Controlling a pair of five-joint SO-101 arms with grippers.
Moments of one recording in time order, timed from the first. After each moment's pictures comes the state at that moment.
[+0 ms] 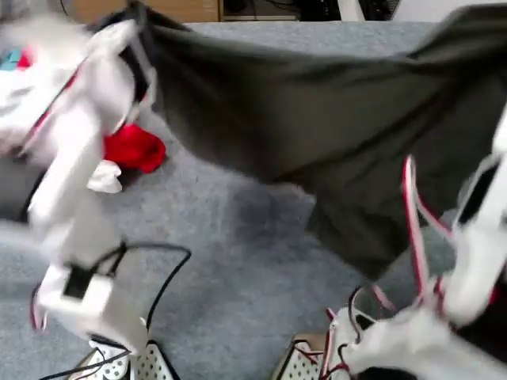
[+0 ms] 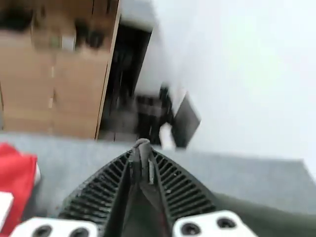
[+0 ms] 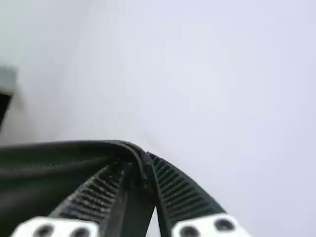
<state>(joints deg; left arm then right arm) 8.2 3.2 -89.8 100.2 6.4 29.1 -32.8 -38.4 64.1 16.0</state>
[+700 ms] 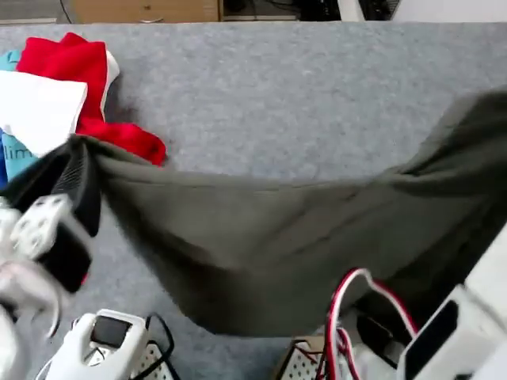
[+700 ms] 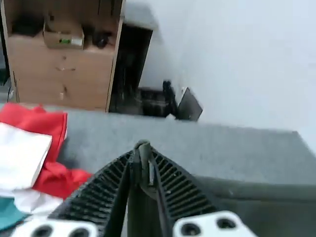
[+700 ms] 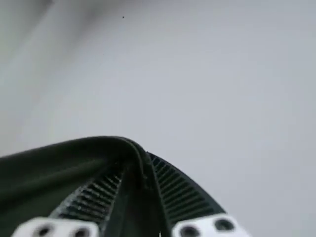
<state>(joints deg) 8.1 -46.1 -32.5 100.2 5.1 31.8 -33.8 -61.9 63.2 16.4</state>
